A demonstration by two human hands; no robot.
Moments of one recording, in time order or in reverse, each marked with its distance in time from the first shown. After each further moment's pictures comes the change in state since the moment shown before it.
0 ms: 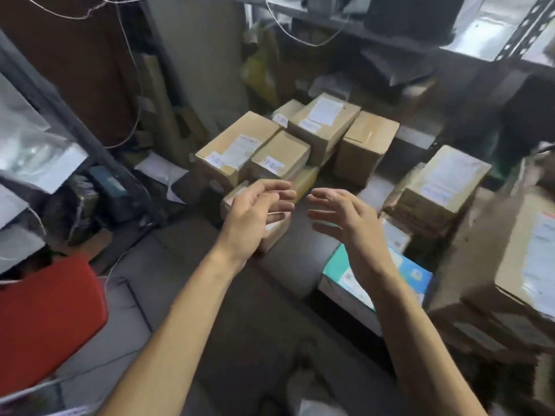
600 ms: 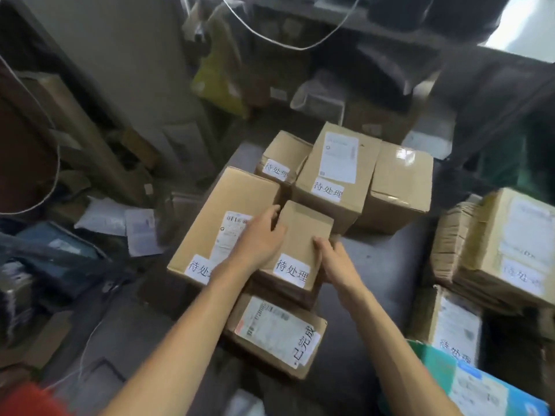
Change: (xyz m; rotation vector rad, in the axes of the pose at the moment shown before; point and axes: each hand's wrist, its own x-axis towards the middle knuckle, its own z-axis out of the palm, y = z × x) left_hand 0.335 -0.063 -0.051 0.684 -0.309 -0.261; right_hand 0.287 0.106 0.058 -0.145 0.262 0.500
